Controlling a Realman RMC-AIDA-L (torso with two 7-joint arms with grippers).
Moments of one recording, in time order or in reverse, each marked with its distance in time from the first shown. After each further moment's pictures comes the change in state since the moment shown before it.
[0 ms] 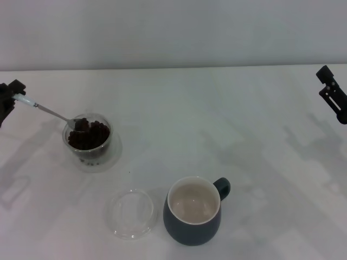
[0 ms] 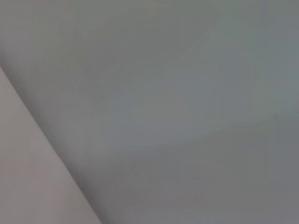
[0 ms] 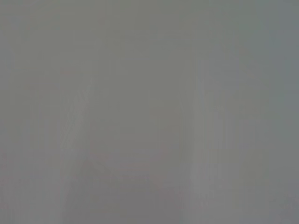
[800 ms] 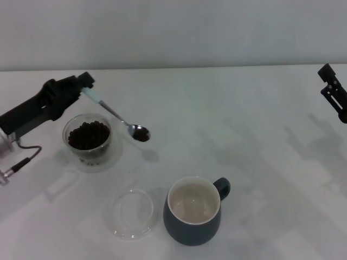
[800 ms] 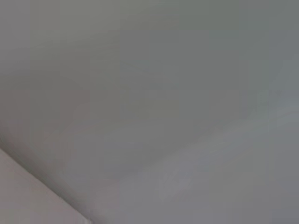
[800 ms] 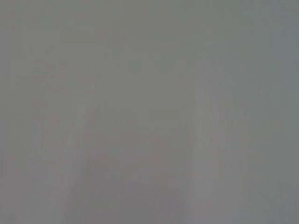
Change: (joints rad) left arm -0.105 -0.060 0.075 0.005 0.061 0.095 0.082; right arm -0.003 0.000 0.001 -0.002 0.002 -0.016 -0.004
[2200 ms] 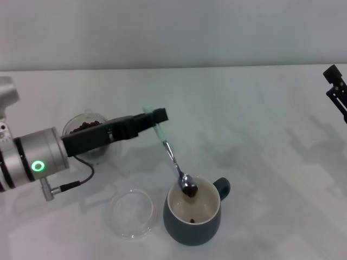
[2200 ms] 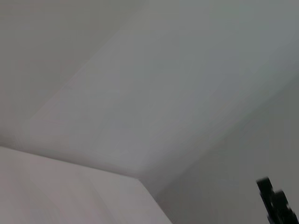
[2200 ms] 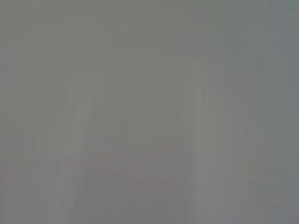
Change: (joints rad) left arm -0.065 -0.031 0.288 0.014 -0.013 0.048 0.262; right arm -0.016 0.000 -0.003 0.000 0.001 -0.032 0.049
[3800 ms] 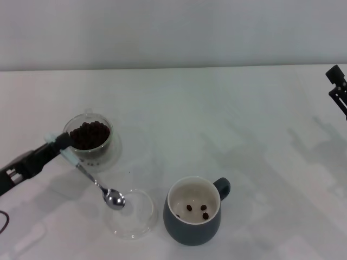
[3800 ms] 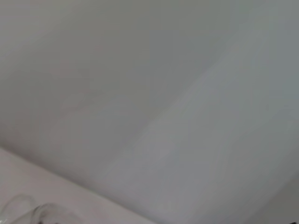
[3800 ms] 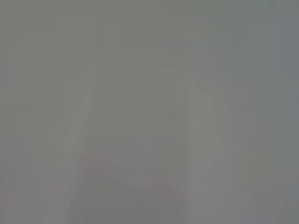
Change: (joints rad) left arm 0.319 0.054 -0.150 0.027 -0.068 0.156 0.117; right arm -0.005 -0.001 0.003 0.000 0.003 0.000 0.000
